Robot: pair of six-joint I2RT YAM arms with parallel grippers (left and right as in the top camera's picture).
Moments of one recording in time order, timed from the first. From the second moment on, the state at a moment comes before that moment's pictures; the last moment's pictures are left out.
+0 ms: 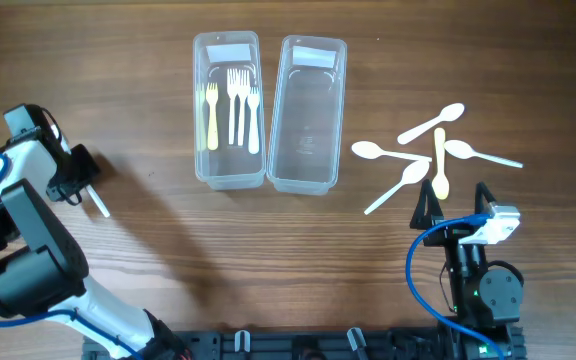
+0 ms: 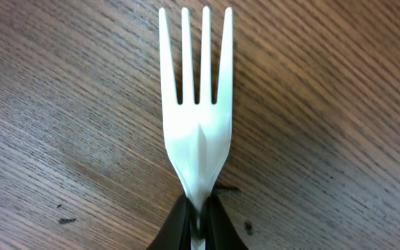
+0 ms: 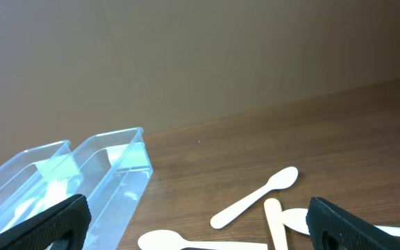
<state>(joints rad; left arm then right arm) 0.49 1.92 1.16 -0.58 -0.03 -0.12 0.06 0.01 0.01 0.01 0.03 0.25</state>
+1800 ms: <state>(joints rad) 0.23 1.61 1.49 -0.52 -0.23 -0.13 0.06 0.01 0.01 0.01 0.03 0.25</state>
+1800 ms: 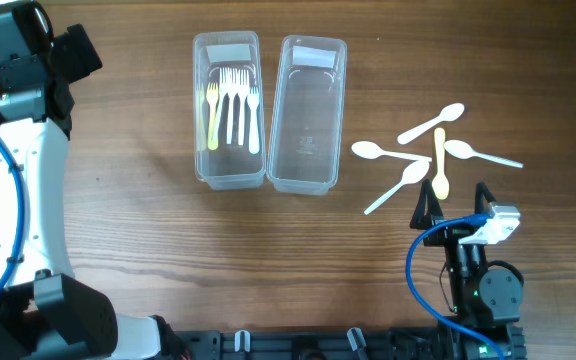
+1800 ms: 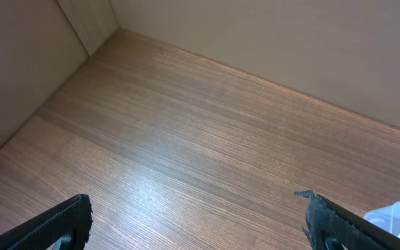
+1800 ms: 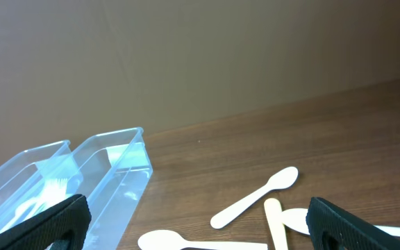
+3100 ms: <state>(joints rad) 0.23 1.61 1.50 -0.52 -0.24 -0.13 -0.38 1.63 1.24 -0.83 0.05 -0.16</state>
